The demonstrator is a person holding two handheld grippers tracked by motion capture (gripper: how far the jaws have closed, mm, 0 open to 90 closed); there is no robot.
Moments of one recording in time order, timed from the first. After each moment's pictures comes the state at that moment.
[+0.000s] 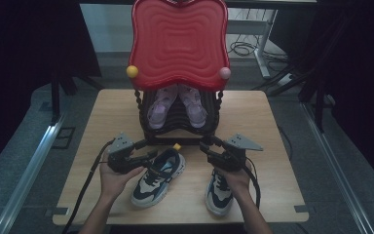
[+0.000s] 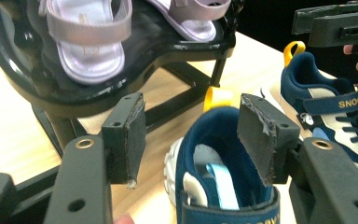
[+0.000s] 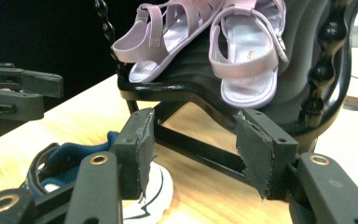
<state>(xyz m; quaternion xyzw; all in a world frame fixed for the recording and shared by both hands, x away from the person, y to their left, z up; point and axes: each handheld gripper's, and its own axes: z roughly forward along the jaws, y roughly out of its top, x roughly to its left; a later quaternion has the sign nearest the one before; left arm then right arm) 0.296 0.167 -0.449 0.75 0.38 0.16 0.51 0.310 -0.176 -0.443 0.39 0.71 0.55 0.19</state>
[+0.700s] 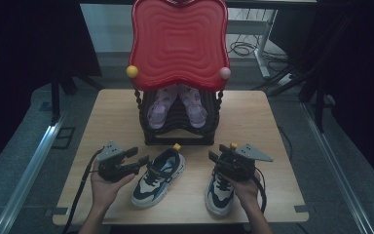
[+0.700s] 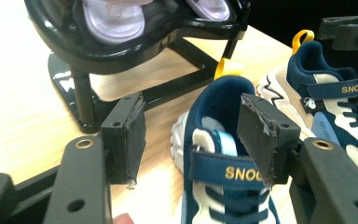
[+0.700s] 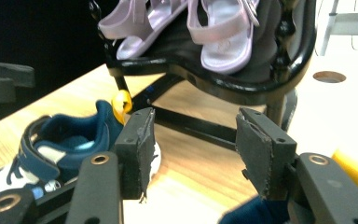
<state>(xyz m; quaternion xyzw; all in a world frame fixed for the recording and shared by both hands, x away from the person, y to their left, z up) 0.275 0.191 -0.460 0.74 0.41 0.15 0.50 0.291 -0.202 -0.460 0.41 0.71 0.54 0.20</state>
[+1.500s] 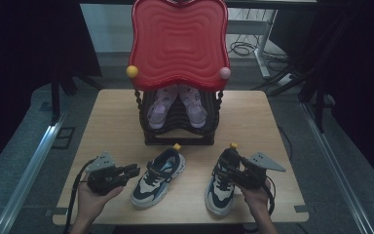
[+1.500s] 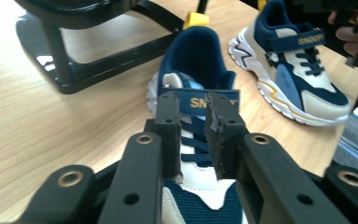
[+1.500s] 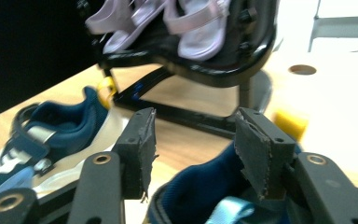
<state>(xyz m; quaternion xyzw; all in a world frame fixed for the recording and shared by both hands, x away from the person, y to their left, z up) 0.247 0.206 -0.455 0.78 0.37 0.10 0.49 0.274 -0.232 -0.470 0.42 0.69 0.55 0.21</state>
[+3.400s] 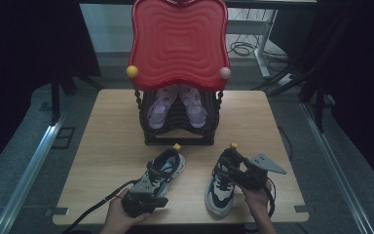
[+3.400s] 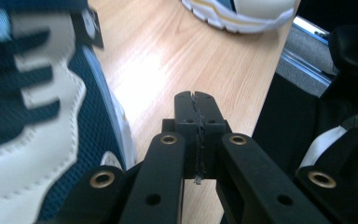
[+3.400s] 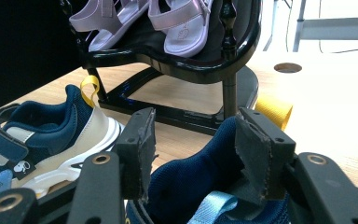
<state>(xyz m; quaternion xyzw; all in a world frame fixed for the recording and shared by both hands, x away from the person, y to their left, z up) 0.223 0.128 -0.511 0.87 0.29 -0.01 0.40 0.275 -0.234 -0.478 0.43 0.68 0.55 0.23</state>
